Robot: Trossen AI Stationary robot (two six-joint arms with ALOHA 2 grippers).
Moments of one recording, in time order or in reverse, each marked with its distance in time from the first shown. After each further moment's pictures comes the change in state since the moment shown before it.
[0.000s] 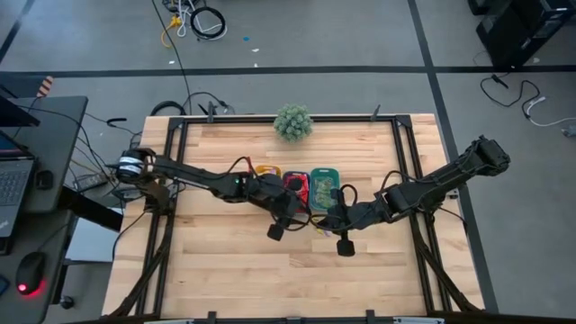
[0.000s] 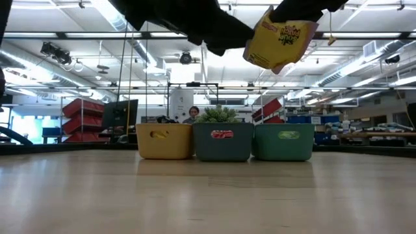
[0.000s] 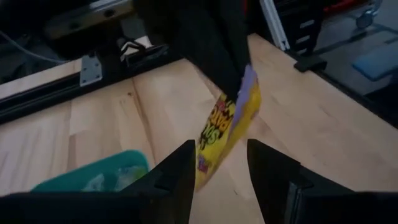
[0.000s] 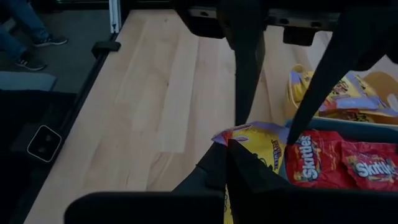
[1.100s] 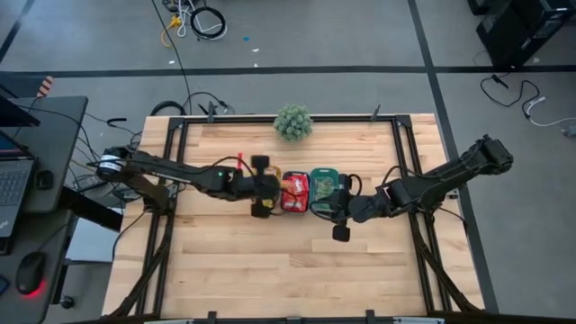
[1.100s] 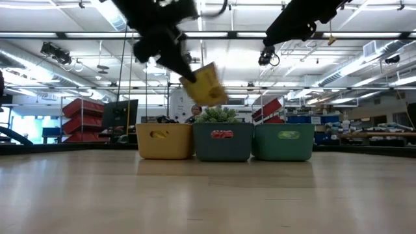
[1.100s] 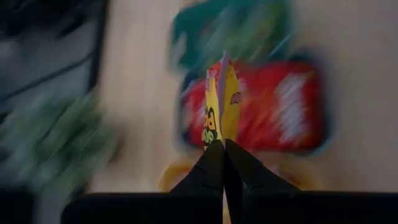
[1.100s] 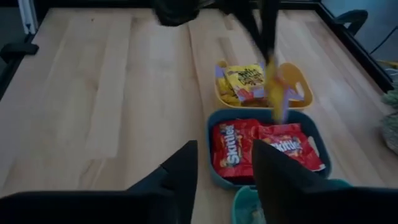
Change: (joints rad) left arm -0.006 -0.155 0.009 -0.553 -0.595 -0.006; right arm -0.039 -0.042 0.000 -0.101 0.202 0.019
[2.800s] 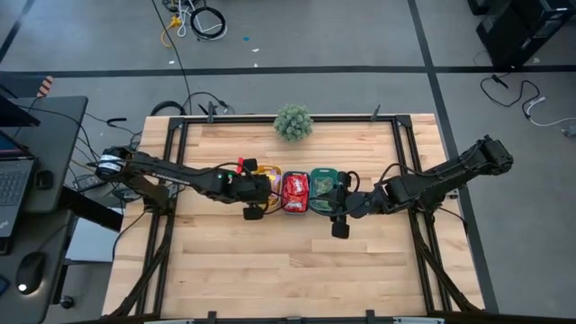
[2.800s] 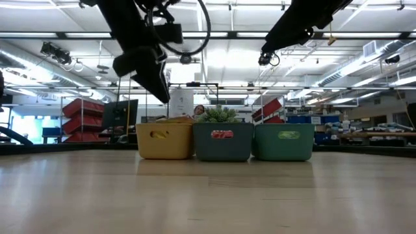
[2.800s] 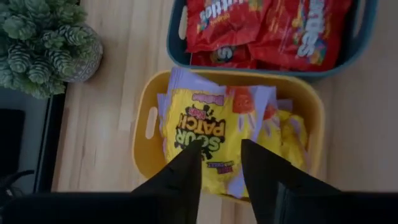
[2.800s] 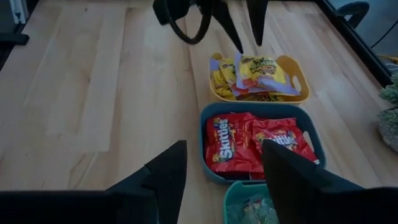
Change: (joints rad) left arm -0.010 -0.006 -0.045 -0.235 -0.070 -0.271; right arm -0.040 0.003 0.000 -0.018 -0.034 -0.025
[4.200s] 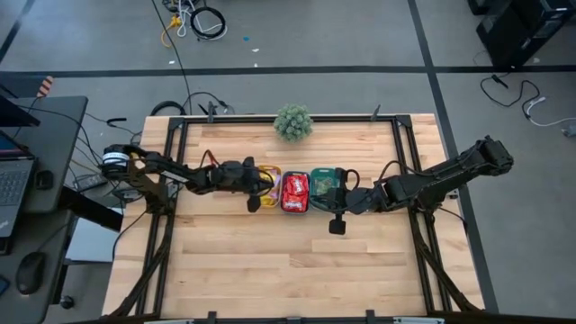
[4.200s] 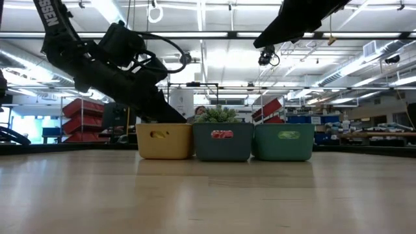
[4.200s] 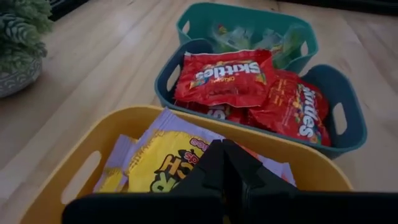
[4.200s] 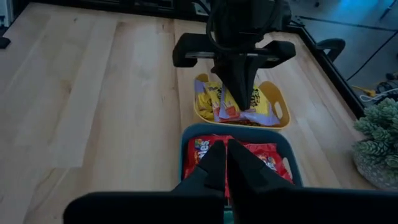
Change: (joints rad) left arm 0.276 0.025 -0.625 1.311 0.485 -0.068; right arm -0.031 0.001 -0.044 0.138 0.036 -0.143
